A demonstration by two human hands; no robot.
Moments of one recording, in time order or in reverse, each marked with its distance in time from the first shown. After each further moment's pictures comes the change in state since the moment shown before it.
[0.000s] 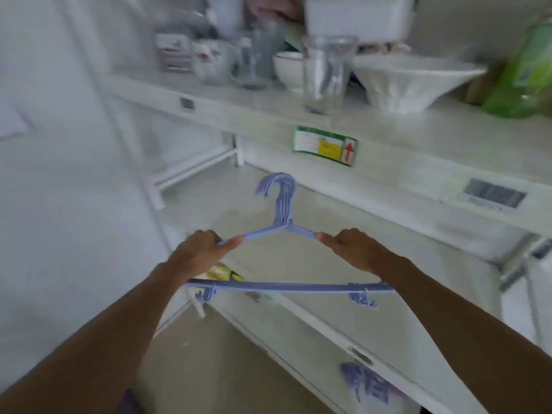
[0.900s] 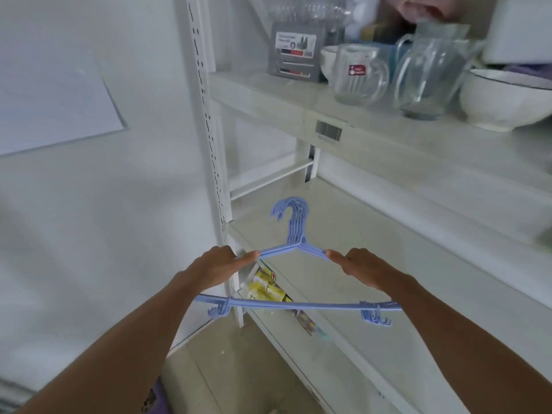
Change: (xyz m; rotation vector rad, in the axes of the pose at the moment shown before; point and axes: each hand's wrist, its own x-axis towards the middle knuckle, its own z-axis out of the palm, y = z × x) left_hand 0.090 -0.201 -0.043 -0.107 -0.120 -0.298; right_hand 0.200 -0.161 0.088 0.027 -0.182 0.020
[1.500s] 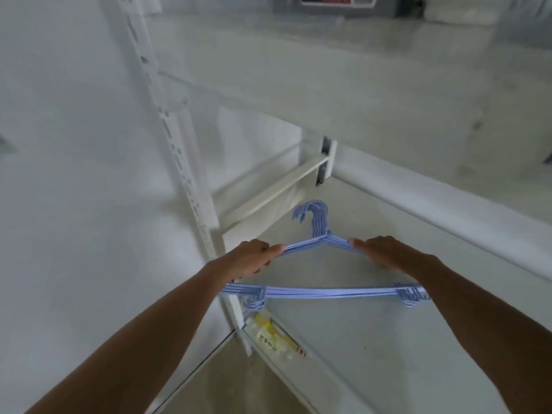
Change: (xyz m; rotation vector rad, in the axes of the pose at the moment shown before) left_hand 0.271 0.005 0.017 -0.097 -0.271 0.119; right_hand 0.261 0.019 0.015 -0.037 -0.081 0.207
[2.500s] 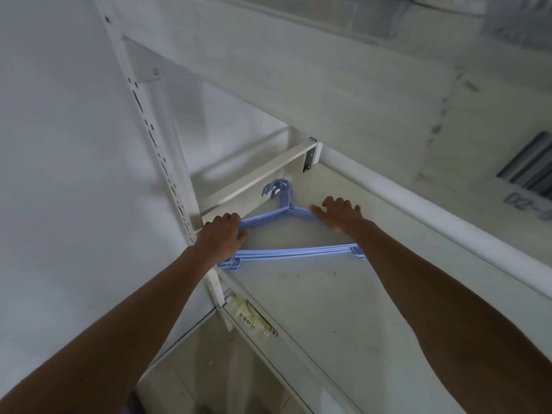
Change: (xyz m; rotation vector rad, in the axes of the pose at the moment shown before) left_hand 0.029 -0.014 0.013 0.477 0.298 0.078; right_hand 0.031 -0.074 -0.012 0.135 0.013 -0.032
